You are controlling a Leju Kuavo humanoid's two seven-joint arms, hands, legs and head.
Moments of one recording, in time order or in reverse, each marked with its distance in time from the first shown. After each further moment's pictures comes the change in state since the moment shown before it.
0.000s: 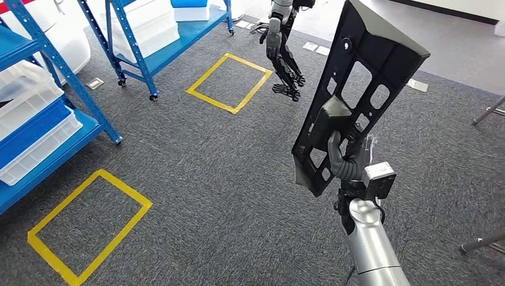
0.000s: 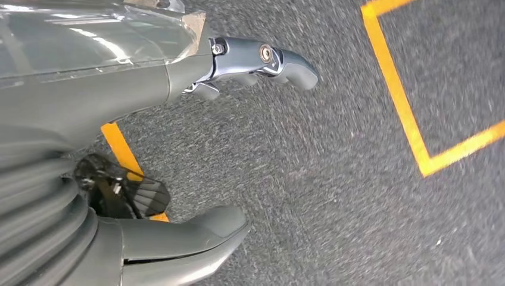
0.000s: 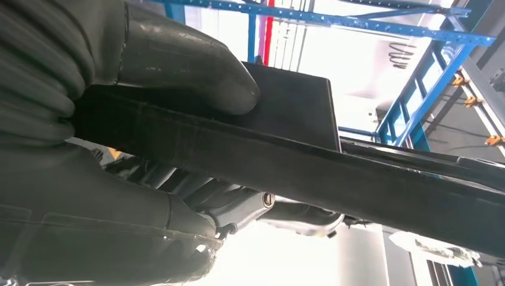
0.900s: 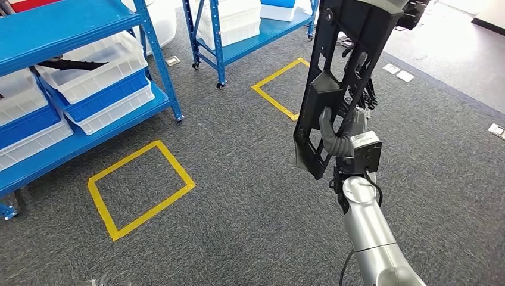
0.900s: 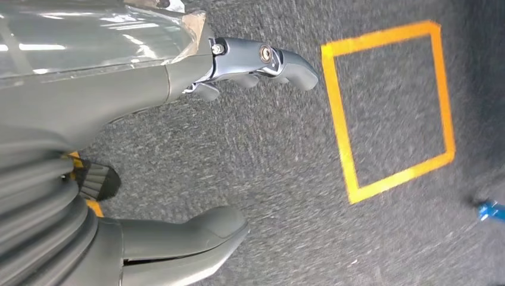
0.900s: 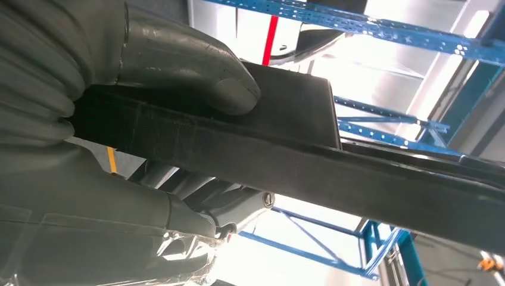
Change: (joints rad) left arm -0.123 -0.001 -0.128 -0.035 -0.009 0.004 0.001; right arm -0.122 -0.025 0.075 0.027 0.047 -0.089 0.124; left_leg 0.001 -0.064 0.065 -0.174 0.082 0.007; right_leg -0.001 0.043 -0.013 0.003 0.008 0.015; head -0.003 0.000
